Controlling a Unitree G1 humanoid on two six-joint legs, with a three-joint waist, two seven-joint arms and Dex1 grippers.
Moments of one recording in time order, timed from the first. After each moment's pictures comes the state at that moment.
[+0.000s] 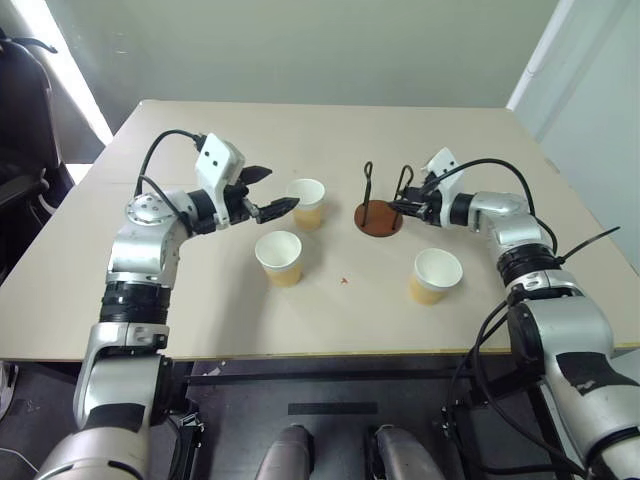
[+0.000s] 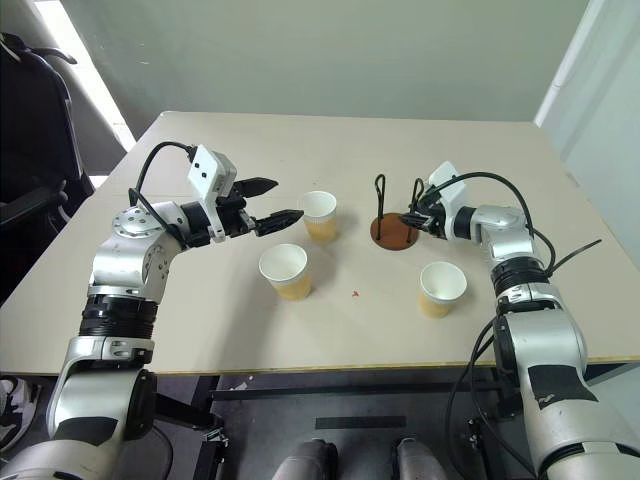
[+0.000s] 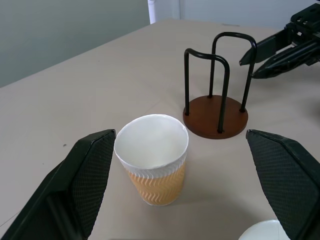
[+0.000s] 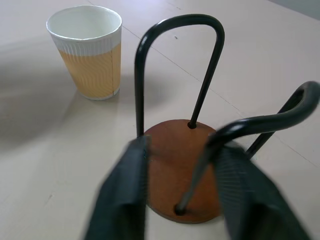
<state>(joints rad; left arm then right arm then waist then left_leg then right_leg) -0.83 0.59 0.06 0.39 -0.26 0.33 -0.95 -1.15 -0.42 0.02 1.09 0.02 0.04 0.96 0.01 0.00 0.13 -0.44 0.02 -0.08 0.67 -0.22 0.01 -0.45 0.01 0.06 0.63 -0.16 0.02</state>
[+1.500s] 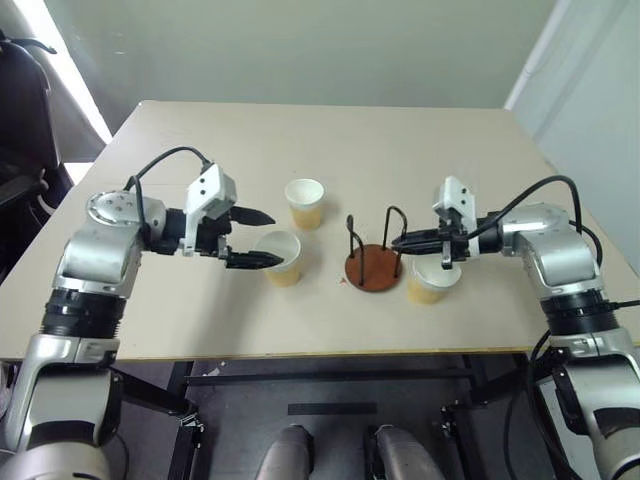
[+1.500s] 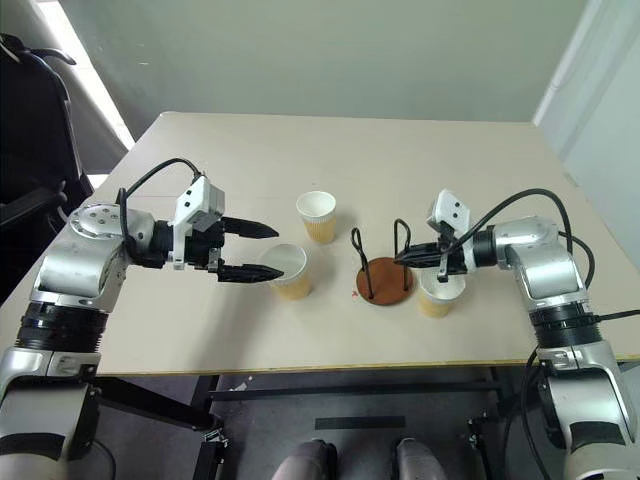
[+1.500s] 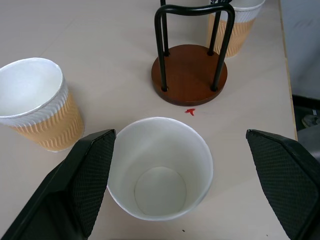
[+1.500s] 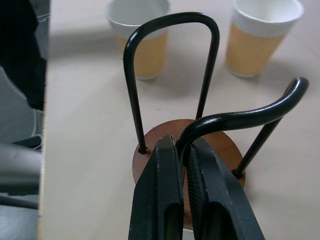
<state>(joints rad) -0.76 0.84 -0.06 0.22 -0.30 0.45 -1.40 -0.78 -0.63 0.13 0.15 0.20 0.53 1.33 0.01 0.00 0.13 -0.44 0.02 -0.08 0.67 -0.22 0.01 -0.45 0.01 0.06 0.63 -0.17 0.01</state>
